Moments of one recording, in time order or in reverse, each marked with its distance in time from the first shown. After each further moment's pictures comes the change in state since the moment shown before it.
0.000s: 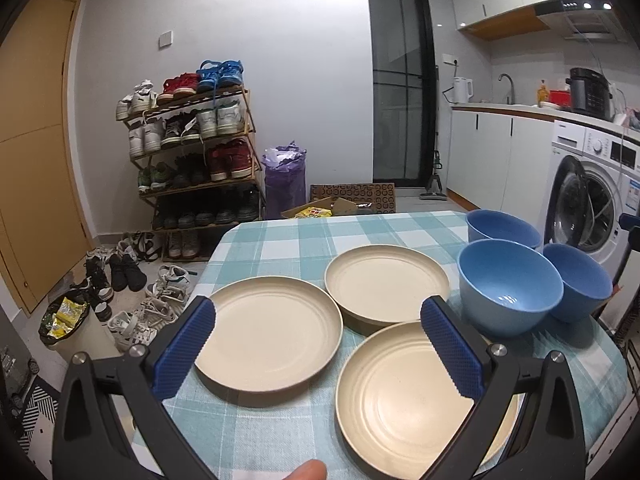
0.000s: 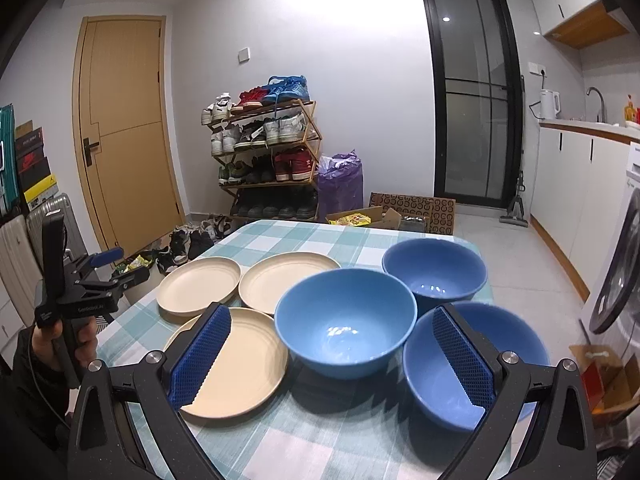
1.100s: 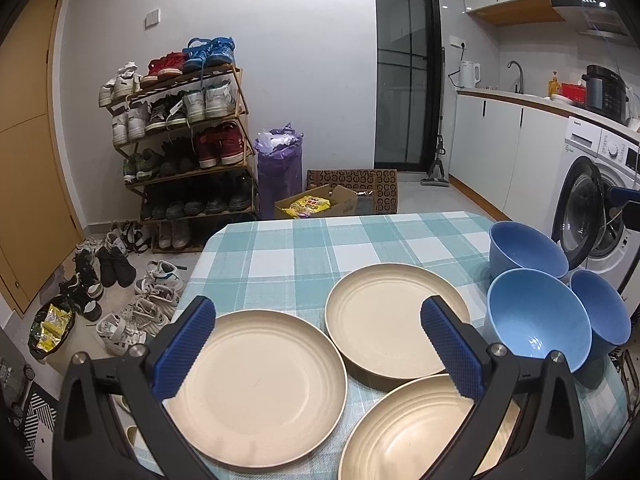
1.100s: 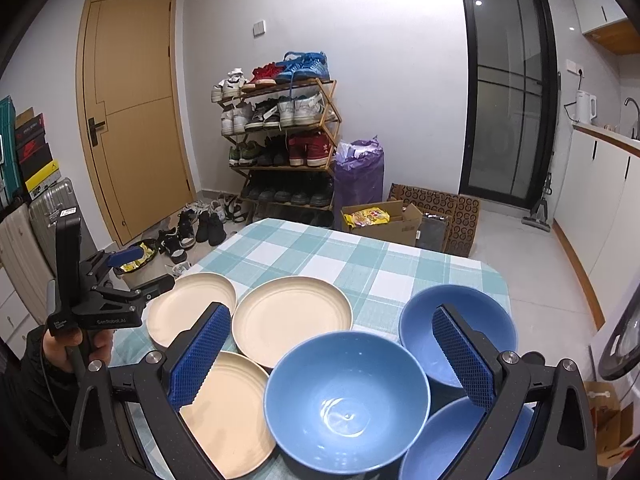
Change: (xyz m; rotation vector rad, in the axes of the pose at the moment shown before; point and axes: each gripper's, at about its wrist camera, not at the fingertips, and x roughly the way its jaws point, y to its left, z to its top) left arm 0.082 0.001 0.050 0.000 0.093 -0.017; right arm 0.097 -0.005 0.101 -0.065 0.115 0.059
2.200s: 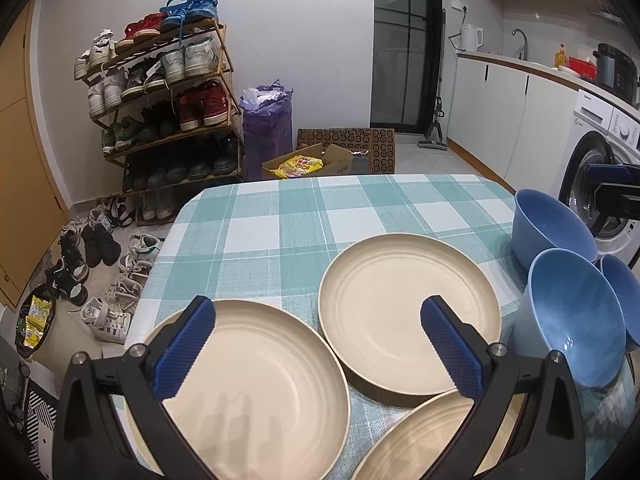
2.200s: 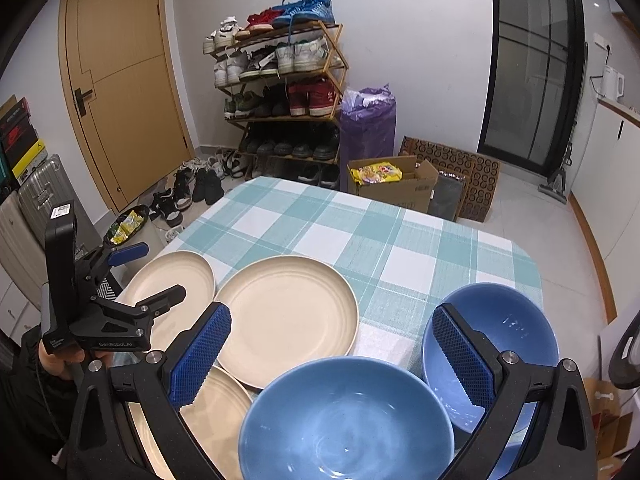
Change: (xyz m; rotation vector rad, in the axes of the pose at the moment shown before) left arm 0.079 -0.003 -0.003 0.013 0.150 -0.028; right arm 0.120 -0.011 0.025 -0.004 0.195 0.028
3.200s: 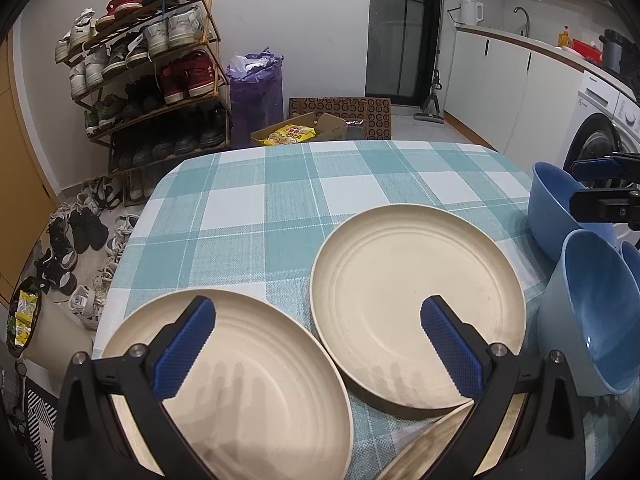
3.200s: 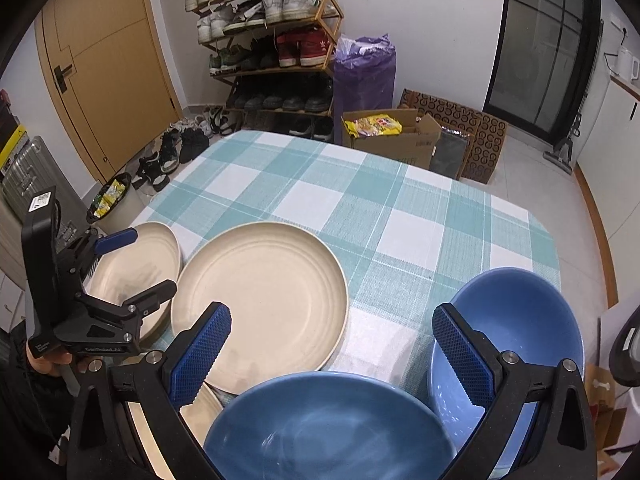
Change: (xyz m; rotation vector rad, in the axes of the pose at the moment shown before) left arm 0.049 -0.001 -0.004 0.008 0.109 -0.023; right arm 0.080 -0.016 0.008 0.006 0.188 -0.013
